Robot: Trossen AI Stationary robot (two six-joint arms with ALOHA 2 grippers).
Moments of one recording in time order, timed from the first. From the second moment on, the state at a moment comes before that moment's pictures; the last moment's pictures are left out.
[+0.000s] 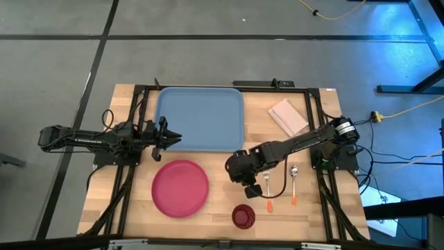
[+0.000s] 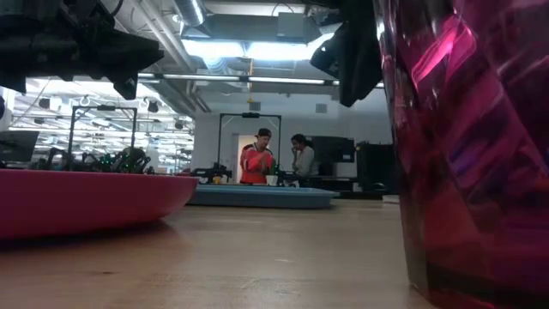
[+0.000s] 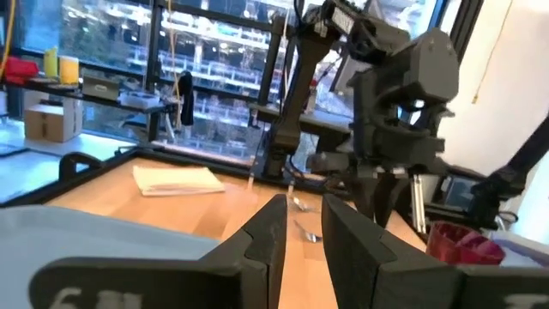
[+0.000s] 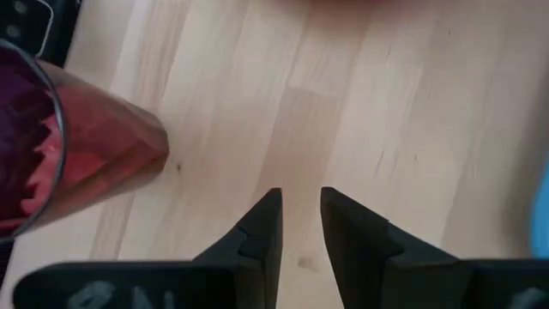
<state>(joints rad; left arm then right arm) 0.08 0.43 0.01 0.58 0.05 -0.23 0.28 1.82 1.44 -0.79 -0.10 0.03</state>
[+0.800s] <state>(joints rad) 0.08 0.43 0.01 0.56 0.04 -0.26 0.50 1.68 1.55 -0.97 -0.09 0.44</state>
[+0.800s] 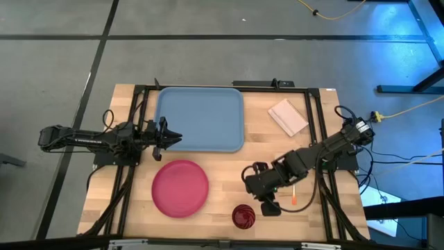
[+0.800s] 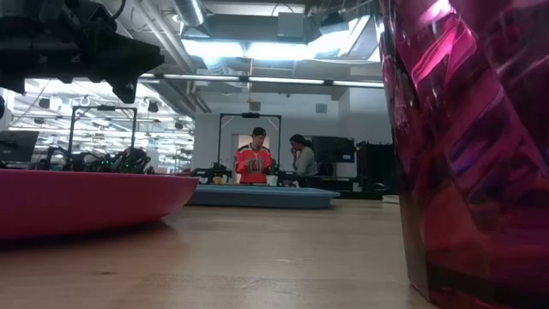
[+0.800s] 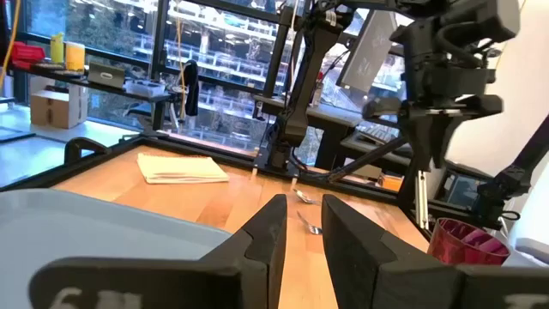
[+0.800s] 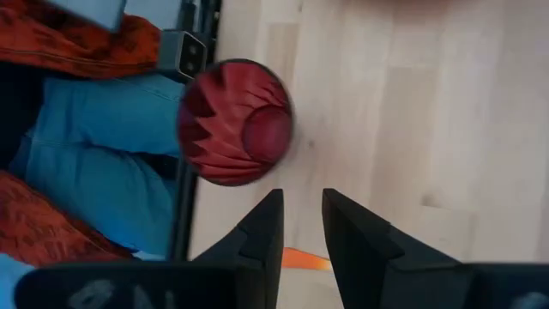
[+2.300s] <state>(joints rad) 0.08 0.43 0.01 0.55 0.04 -0.20 0.61 1.84 1.51 -0.78 0.09 0.75</state>
